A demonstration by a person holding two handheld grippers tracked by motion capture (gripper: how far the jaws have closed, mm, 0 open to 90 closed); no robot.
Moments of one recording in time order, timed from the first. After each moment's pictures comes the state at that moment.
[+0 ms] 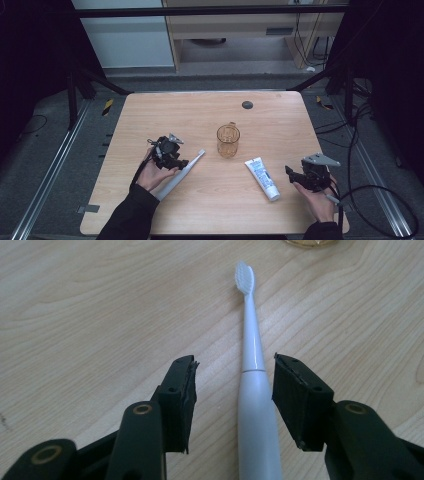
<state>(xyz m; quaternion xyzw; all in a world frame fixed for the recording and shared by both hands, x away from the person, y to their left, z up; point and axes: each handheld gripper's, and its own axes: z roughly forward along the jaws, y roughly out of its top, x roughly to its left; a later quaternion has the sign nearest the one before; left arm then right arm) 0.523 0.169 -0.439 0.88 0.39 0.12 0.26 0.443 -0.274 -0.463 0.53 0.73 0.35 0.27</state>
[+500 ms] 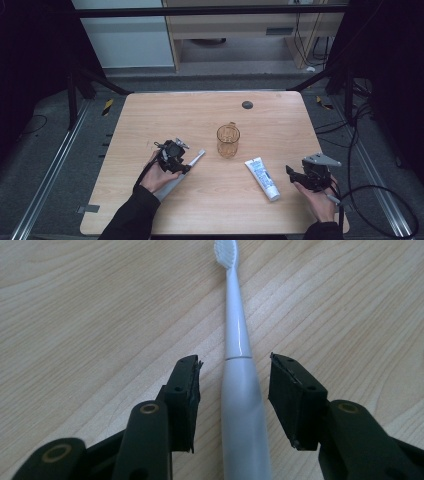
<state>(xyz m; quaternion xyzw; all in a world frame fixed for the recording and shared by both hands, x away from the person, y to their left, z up) 0.523 0.157 -0.452 0.90 0.37 0.10 0.22 0.443 -0.275 -0.463 0.53 0.72 0.35 0.27</state>
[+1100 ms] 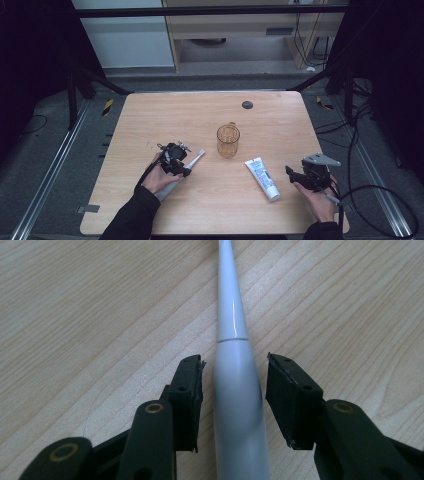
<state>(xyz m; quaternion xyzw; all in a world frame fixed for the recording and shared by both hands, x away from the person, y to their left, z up) 0.524 0.154 -0.464 0.90 0.37 0.08 0.20 0.443 -0.275 -0.464 0.53 0.73 0.35 0.27</state>
